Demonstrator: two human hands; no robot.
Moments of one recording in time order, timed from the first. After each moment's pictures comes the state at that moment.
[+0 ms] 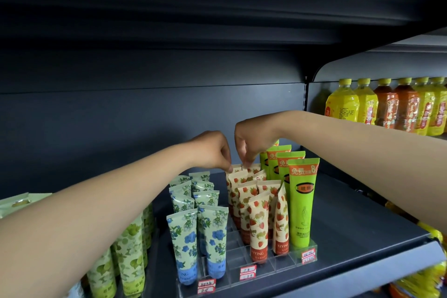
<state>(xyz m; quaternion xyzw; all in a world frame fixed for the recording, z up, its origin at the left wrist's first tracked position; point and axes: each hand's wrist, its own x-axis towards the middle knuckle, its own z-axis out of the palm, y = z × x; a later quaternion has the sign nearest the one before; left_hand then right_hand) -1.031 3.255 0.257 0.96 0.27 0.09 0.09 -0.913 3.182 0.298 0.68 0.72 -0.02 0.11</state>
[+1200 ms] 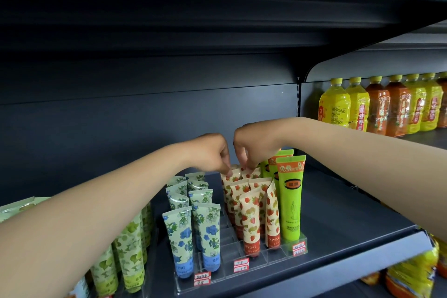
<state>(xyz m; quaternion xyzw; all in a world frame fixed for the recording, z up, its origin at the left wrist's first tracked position) -1.038 3.226 0.269 0.96 0.26 0.05 0.10 -0.922 3.147 0.296 0.68 0.72 0.03 0.11</state>
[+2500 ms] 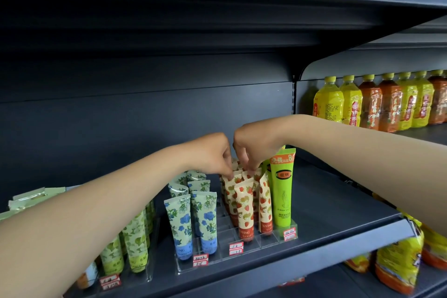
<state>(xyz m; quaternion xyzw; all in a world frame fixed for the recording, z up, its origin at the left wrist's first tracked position) -1.050 3.189 0.269 0.96 0.26 0.07 0.10 -0.934 3.121 0.296 0.67 0.73 0.04 0.13</state>
